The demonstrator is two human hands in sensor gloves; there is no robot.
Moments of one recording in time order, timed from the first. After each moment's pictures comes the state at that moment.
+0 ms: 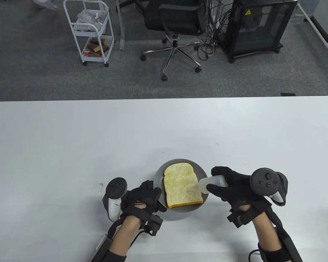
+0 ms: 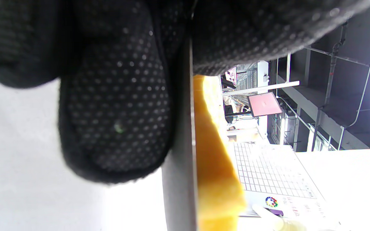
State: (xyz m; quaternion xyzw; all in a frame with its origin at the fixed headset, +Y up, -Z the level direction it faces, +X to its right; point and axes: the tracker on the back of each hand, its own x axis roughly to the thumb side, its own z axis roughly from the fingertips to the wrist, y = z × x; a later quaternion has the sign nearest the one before) left_hand -0.147 -0.773 -0.266 -0.15 0.03 0.63 0.76; right_hand 0.208 -0.661 -0.262 0.18 -0.03 0.90 0.40
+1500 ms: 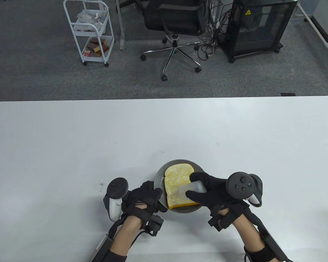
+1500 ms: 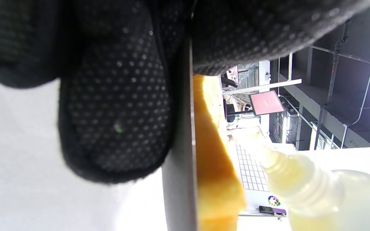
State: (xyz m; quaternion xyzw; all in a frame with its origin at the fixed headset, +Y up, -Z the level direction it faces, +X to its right) left_hand -0.144 -0.774 -0.266 -0.16 0.03 0.63 0.76; right_hand 0.157 -0.675 -0.260 0.22 -0.02 0.88 0.41
